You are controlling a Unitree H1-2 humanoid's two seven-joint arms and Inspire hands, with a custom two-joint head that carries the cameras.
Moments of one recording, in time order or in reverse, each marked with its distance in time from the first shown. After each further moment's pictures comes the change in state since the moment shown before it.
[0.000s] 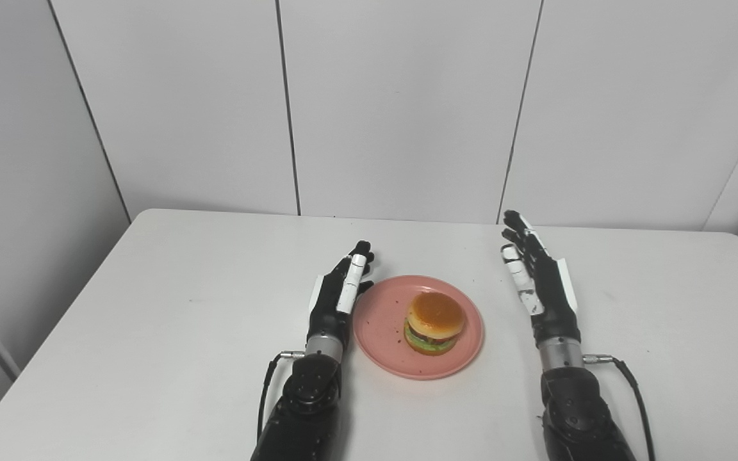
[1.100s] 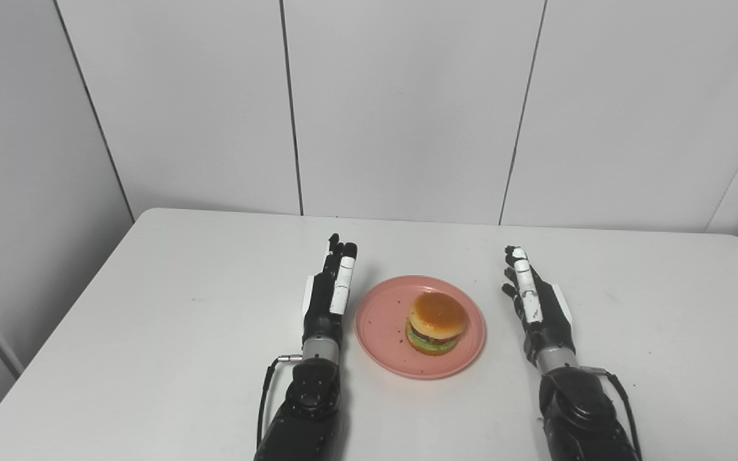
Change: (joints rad) left arm -0.048 0.012 0.024 0.164 0.007 -0.168 0.050; right arm 0.008 -0.024 0.011 -0.037 0.055 0.289 0.121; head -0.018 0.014
